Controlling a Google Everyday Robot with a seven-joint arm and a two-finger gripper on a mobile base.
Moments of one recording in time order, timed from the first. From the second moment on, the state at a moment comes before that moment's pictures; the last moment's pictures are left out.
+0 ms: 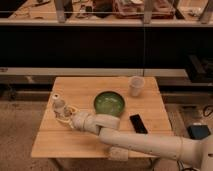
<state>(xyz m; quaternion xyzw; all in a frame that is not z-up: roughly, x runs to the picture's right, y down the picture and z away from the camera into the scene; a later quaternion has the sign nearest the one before) -0.212 0.123 0.722 0.55 -0.15 -0.73 0.39</state>
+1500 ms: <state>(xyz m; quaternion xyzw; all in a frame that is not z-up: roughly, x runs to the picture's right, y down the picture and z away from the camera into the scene) -0.217 0.182 0.729 0.55 -0.16 -0.73 0.38</state>
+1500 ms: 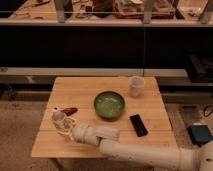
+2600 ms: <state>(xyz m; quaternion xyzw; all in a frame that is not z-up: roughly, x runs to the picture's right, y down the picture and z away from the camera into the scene) -0.207 0.216 0.735 0.53 -0.15 -0.73 0.40</state>
